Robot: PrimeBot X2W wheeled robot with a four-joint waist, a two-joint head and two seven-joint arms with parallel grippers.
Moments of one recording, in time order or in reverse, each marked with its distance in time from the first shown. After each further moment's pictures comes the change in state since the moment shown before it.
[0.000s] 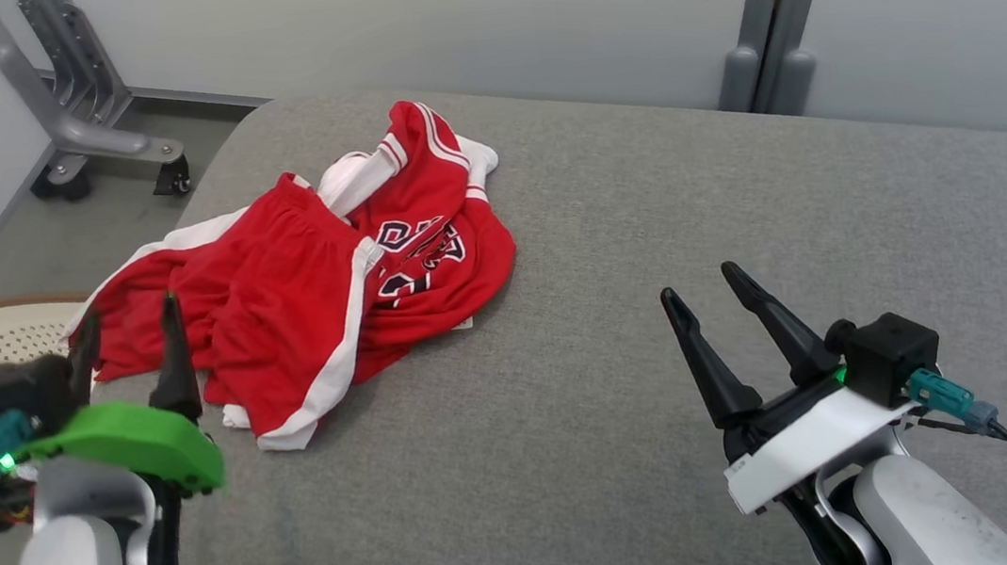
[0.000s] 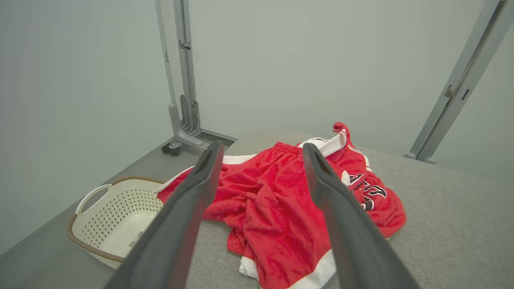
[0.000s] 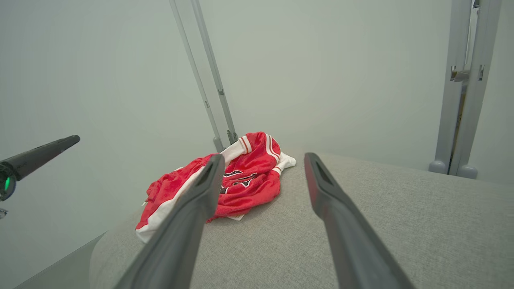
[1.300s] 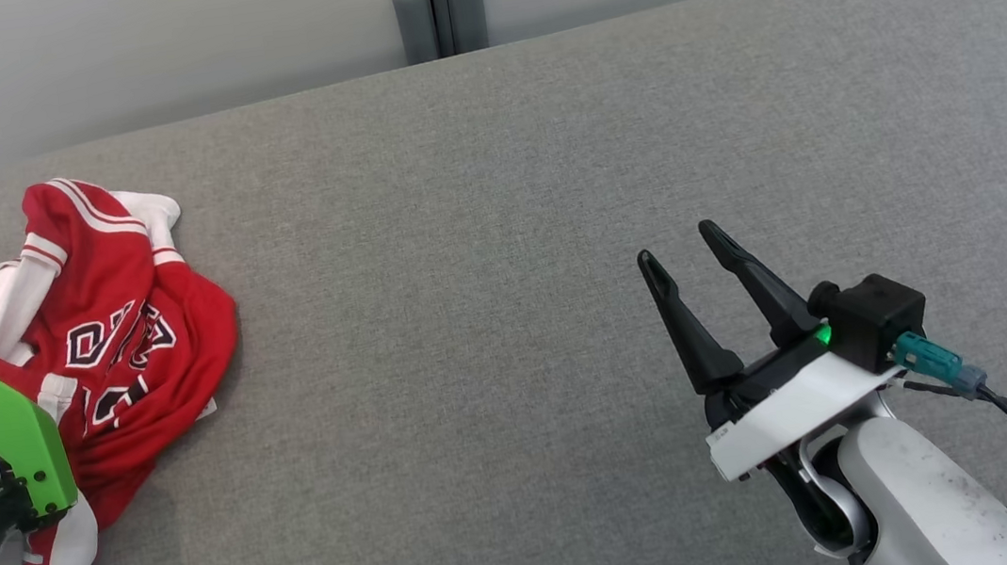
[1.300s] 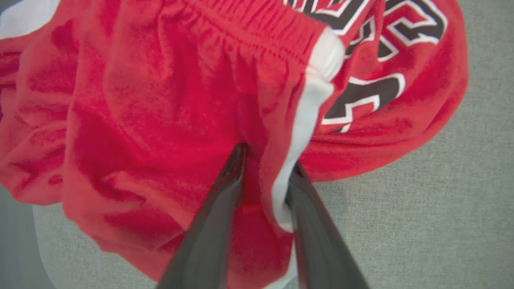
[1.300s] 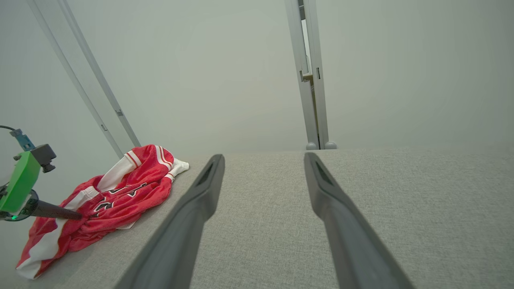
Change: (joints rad) left arm -0.378 0.366 -0.381 0.612 -0.437 0.005 0.674; right arm -0.079 -0.005 0.033 -0.005 0.006 0.000 0.000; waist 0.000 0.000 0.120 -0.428
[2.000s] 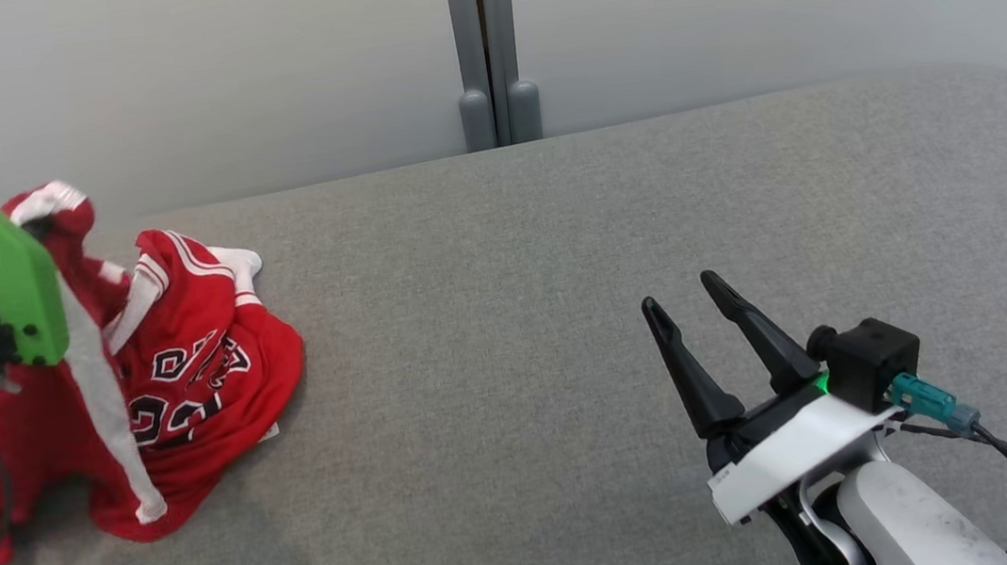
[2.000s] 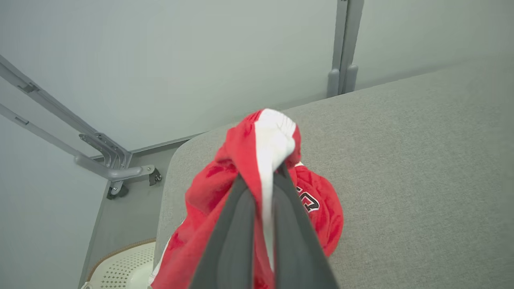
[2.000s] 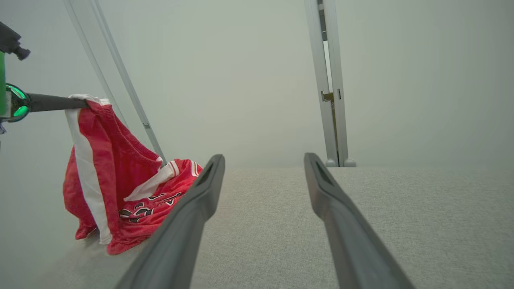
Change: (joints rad) left arm -0.131 0.118 -0.183 -0.390 -0.003 -0.005 -0.152; right arm 0.070 0.015 0.000 0.012 0.021 0.000 0.000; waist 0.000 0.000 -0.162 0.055
